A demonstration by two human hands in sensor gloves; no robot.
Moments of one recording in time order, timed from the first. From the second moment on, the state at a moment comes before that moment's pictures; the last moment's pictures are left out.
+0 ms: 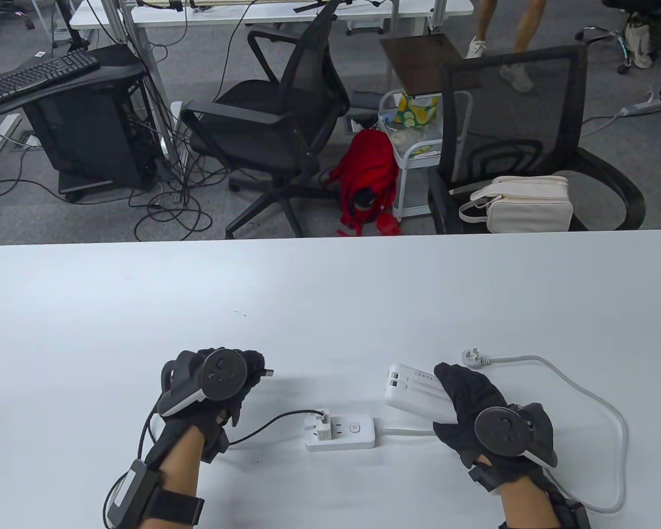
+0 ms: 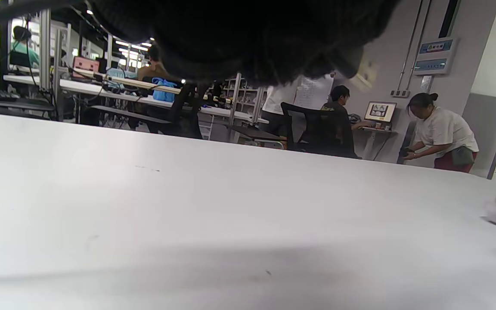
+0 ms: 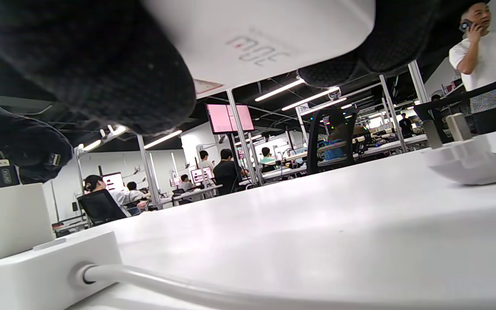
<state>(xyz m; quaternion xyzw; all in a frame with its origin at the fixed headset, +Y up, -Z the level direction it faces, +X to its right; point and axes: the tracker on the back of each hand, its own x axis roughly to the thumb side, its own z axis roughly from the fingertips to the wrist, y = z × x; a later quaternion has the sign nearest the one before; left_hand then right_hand) -0.212 -0.667 -0.349 0.00 -0.19 0.10 0.98 0.213 -0.721 -0.294 0.20 -0.15 0.95 0.20</state>
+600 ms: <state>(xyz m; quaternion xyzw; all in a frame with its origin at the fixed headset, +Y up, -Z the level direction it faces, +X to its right) -0.177 -0.664 -0.287 0.01 -0.28 0.27 0.92 0.156 -0.707 -0.264 0.32 -0.21 0.91 0.18</state>
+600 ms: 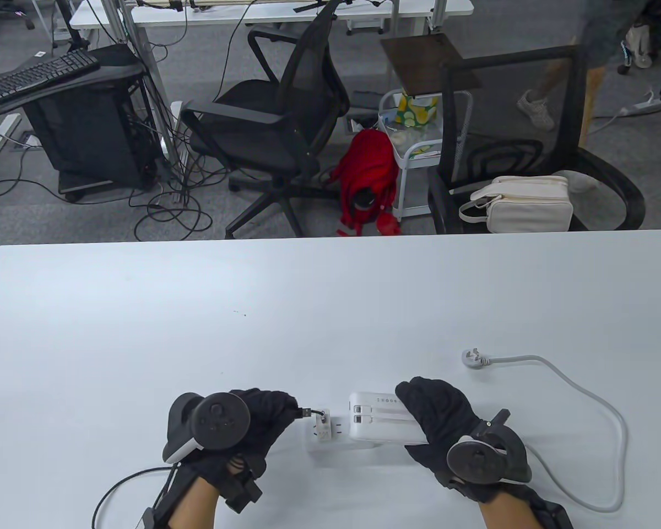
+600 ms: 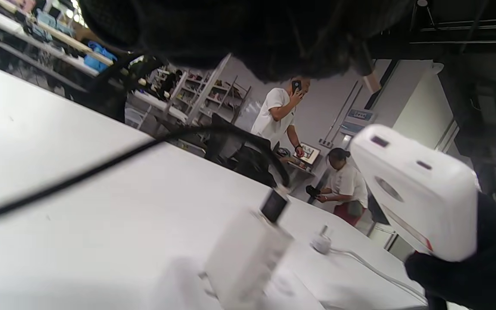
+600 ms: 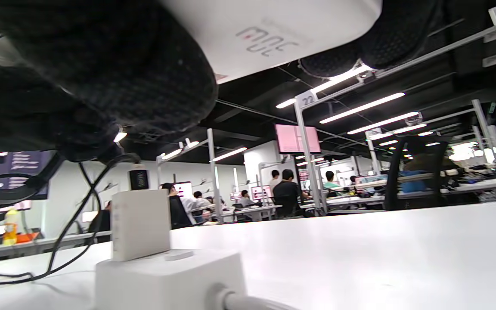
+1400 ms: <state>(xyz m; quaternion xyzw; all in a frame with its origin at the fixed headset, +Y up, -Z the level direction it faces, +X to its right) -0.159 -0.668 -0.277 0.00 -0.30 0.26 0.92 0.138 -0.706 -0.251 0.36 -0.24 0.89 0.15</state>
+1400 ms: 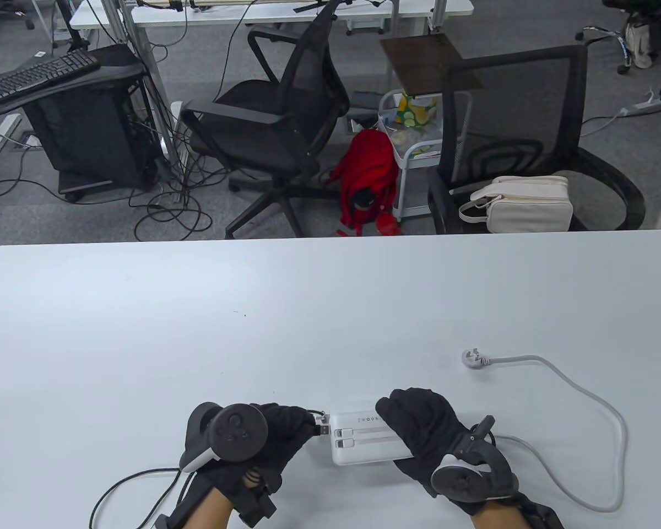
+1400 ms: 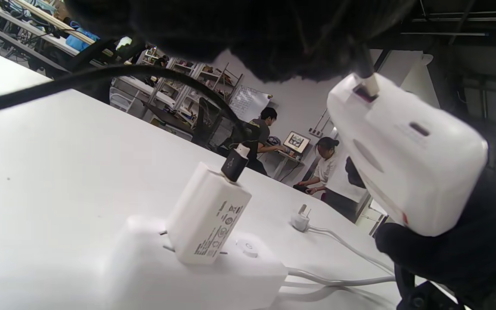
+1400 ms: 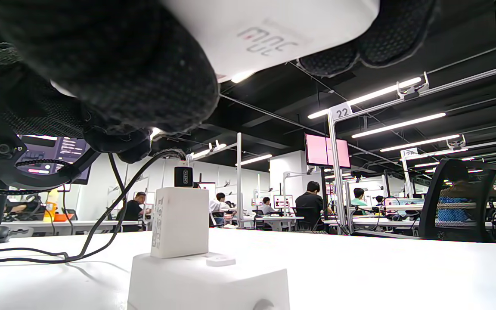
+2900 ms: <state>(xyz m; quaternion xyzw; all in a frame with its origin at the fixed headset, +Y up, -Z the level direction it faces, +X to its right) -0.146 -0.674 -0.275 -0.02 -0.30 0.23 0.92 0.126 -0.709 -0.245 0.38 -0.24 0.88 0.14</state>
